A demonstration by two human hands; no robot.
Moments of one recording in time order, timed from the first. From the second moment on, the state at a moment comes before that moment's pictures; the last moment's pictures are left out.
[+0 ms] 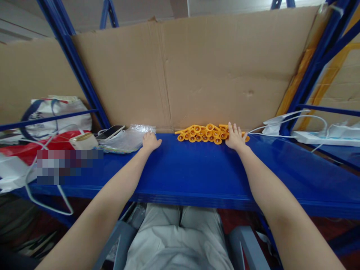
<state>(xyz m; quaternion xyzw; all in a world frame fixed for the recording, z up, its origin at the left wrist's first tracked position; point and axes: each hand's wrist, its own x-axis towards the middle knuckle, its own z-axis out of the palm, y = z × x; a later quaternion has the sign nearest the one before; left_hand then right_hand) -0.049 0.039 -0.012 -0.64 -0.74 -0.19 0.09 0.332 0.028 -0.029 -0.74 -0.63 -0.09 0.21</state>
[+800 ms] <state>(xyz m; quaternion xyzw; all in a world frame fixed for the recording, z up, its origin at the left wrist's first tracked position) -0.073 0.050 -0.023 -0.55 -0.82 -0.17 0.02 0.328 0.029 -0.029 -0.73 -0.64 -0.08 0.21</state>
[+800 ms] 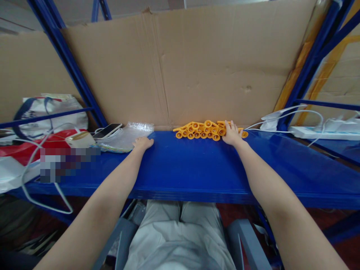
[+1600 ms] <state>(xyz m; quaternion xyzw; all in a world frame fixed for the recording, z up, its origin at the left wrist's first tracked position) -0.081 0.041 -0.017 -0.55 -0.81 -0.19 0.04 0.145 0.045 0.012 -0.47 -0.84 -0.22 0.14</state>
